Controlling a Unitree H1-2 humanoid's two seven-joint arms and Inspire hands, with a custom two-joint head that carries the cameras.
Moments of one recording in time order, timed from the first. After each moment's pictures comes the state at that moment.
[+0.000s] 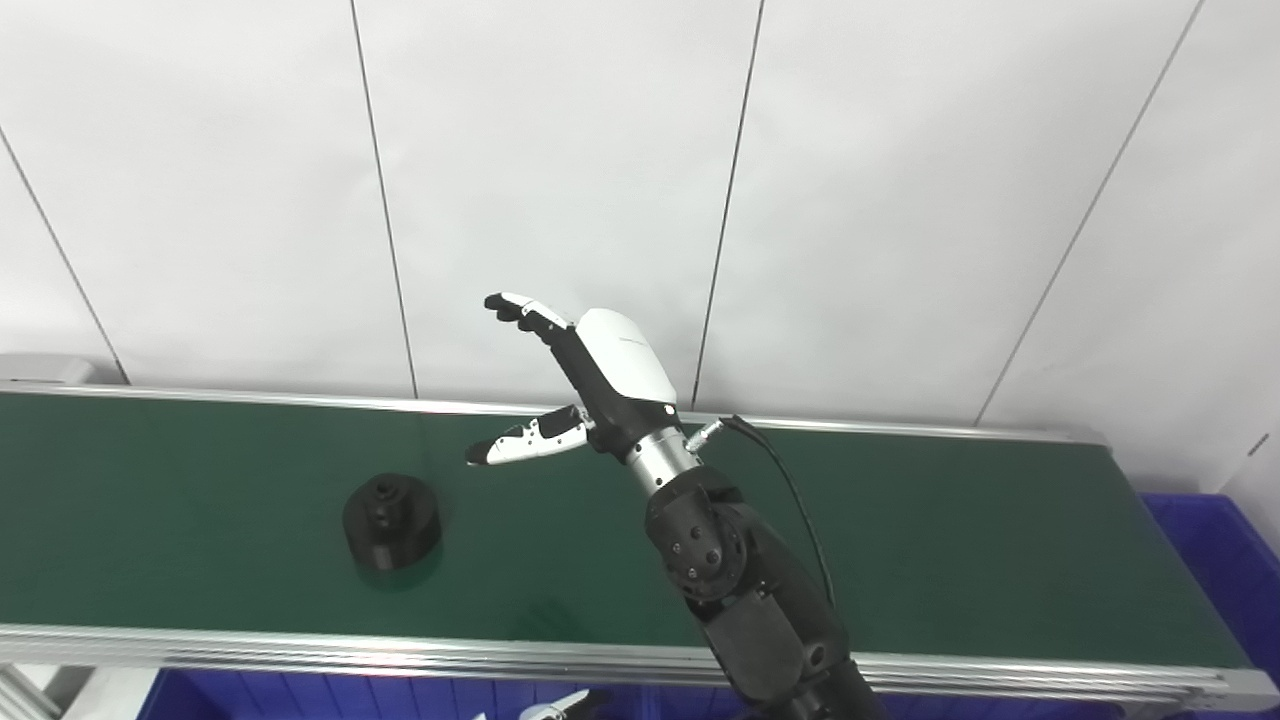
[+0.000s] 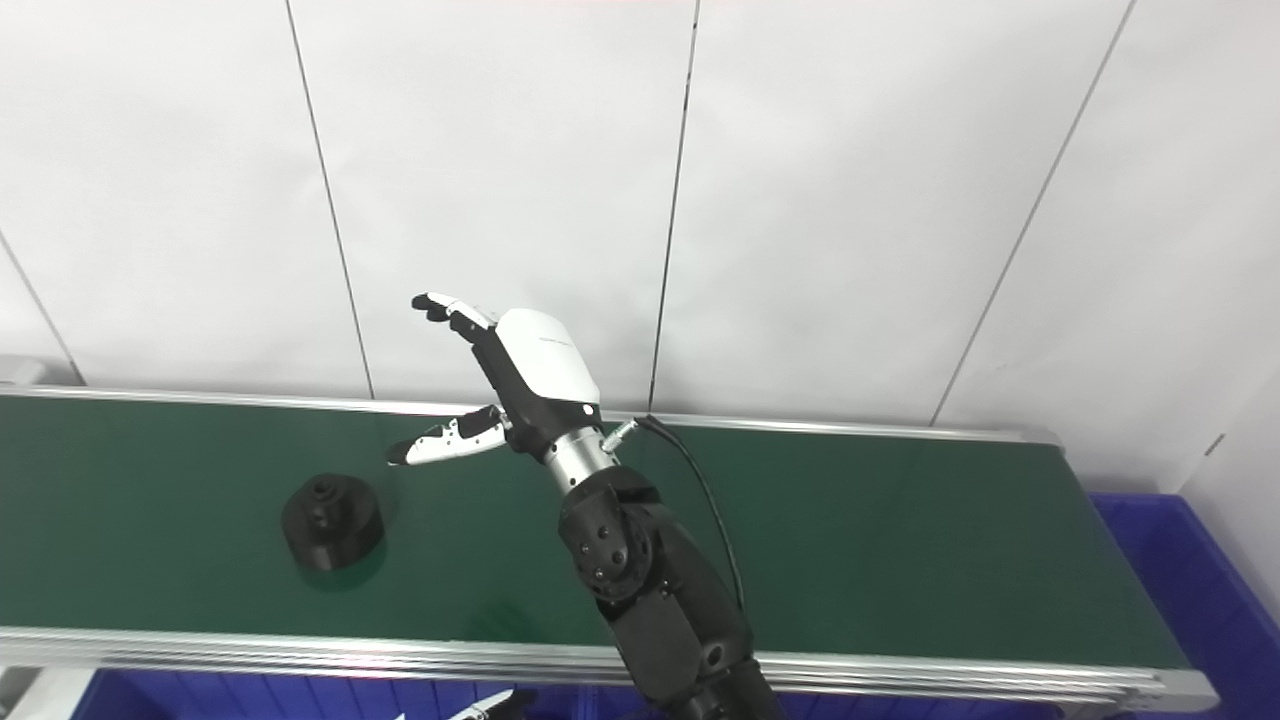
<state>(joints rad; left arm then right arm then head) 0.06 0.37 -0.51 0.17 0.14 -0.44 -0.08 -0.76 0.10 0.38 0.51 -0.67 -0.13 -0.07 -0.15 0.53</state>
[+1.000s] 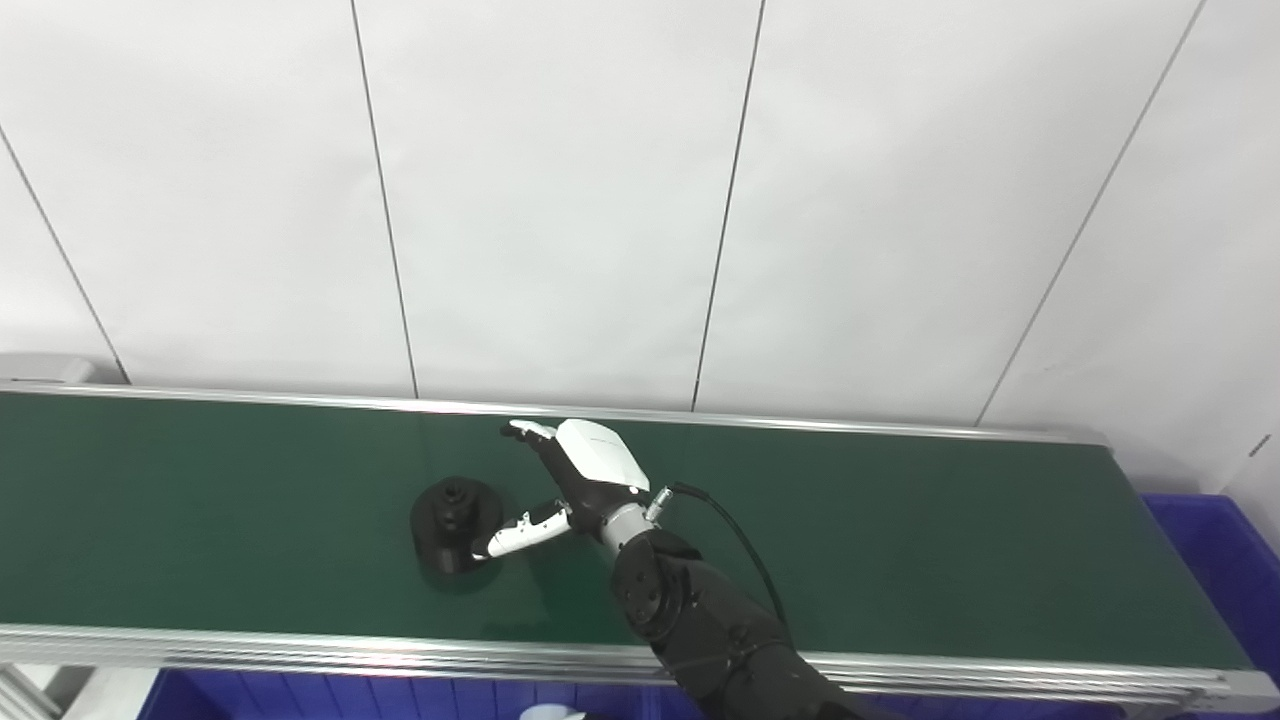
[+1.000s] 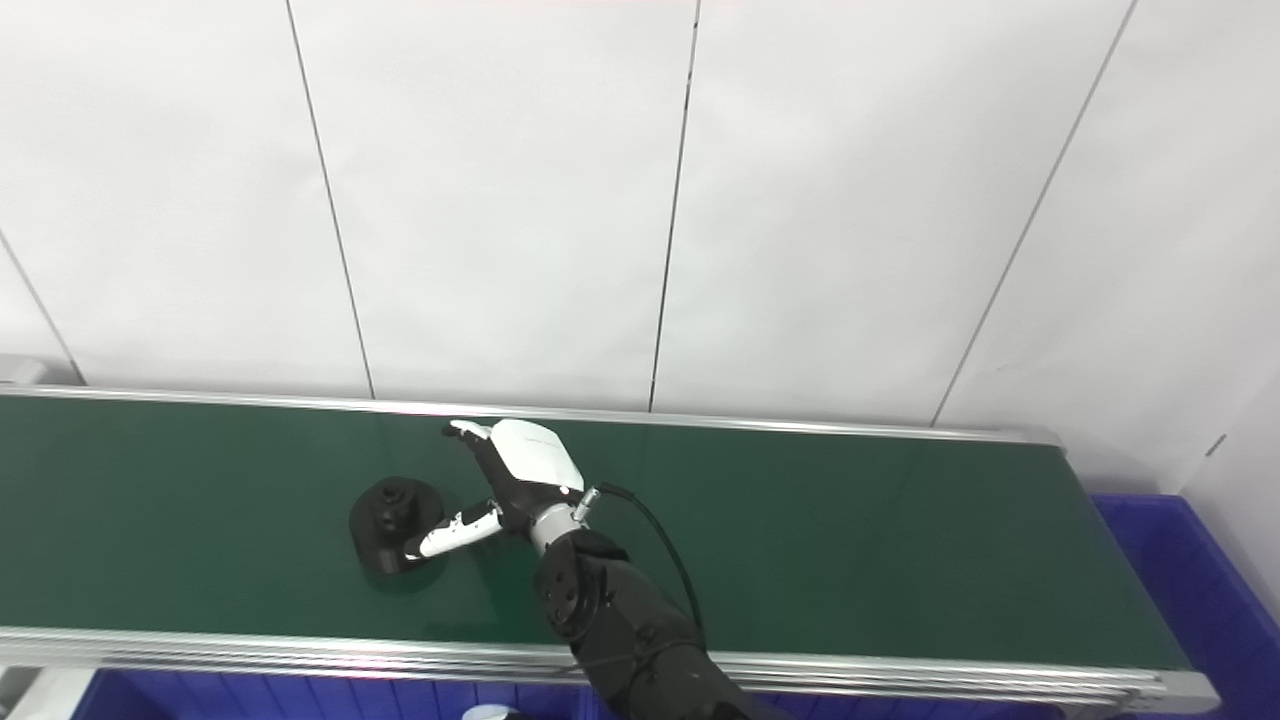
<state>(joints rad) 0.11 0.41 -0.52 0.11 0.11 -0.44 -0.09 -0.93 0.18 0.46 1.24 -0.63 -0.16 -0.26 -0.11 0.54</state>
